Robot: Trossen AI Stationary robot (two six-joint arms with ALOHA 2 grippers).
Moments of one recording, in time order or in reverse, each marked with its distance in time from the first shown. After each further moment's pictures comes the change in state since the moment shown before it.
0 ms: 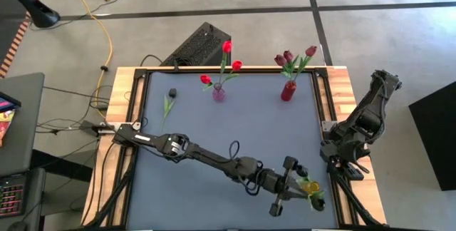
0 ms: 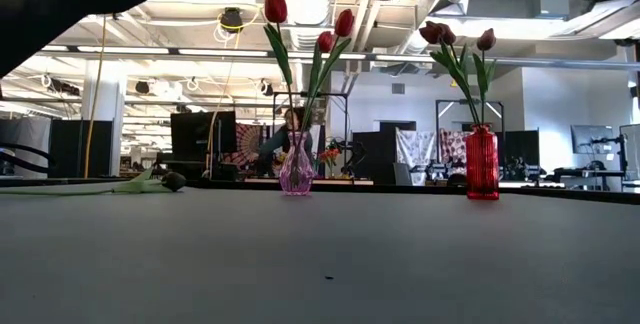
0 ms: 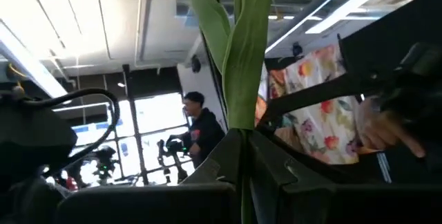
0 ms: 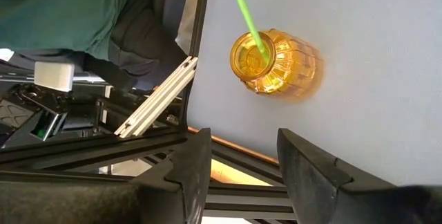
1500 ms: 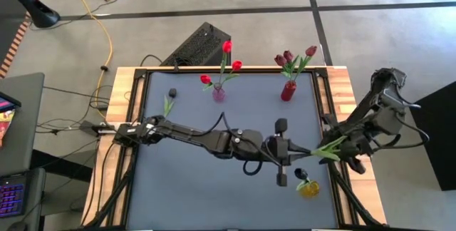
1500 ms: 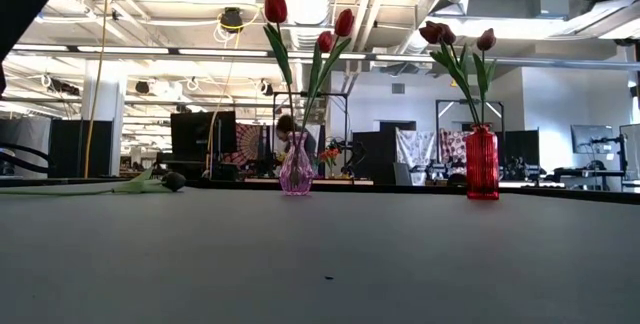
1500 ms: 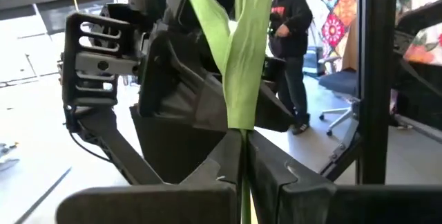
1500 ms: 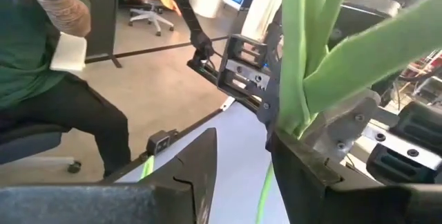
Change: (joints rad) left arm 0.062 -0.396 -0.001 -0.881 -0.379 -0.017; right arm -0.003 0.052 0.335 0.401 0.608 -1.152
